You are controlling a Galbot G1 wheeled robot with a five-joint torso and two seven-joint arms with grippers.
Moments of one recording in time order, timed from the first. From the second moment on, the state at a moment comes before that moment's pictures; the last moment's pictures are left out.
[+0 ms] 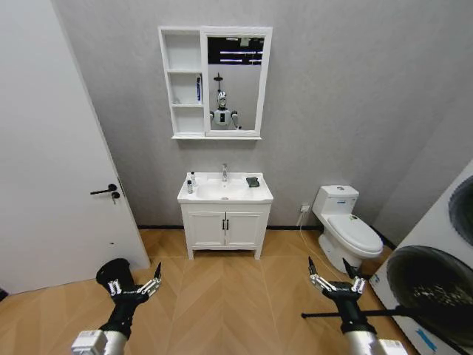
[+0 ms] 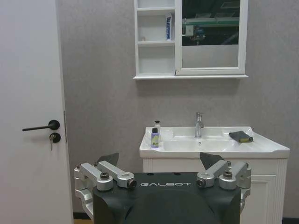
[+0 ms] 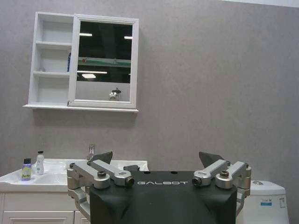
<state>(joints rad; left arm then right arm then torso) 1.69 -1.40 -0.69 -2.40 -0.22 0.17 -0.05 -1.71 1.34 0.71 2.27 0.24 0.16 0.10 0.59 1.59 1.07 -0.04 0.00</state>
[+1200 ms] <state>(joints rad) 1.70 -1.43 -0.64 -2.40 -0.19 0.16 -0.05 -1.73 1.36 0.72 2.27 0.23 0.20 0.11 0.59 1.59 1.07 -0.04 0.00</state>
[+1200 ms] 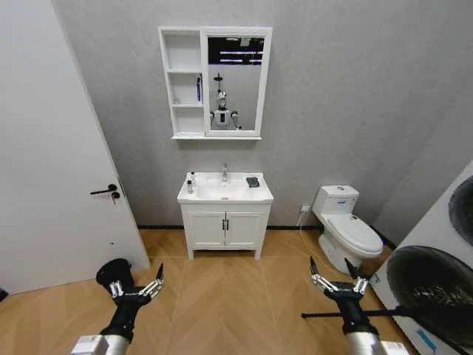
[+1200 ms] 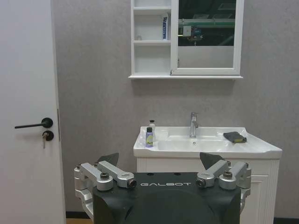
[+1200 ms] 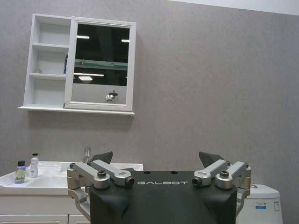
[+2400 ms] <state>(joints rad) 1.66 -1.45 -0.58 -2.32 -0.15 0.14 -0.04 -1.72 1.37 0.68 2.24 0.20 0.21 0.10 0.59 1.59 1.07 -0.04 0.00</state>
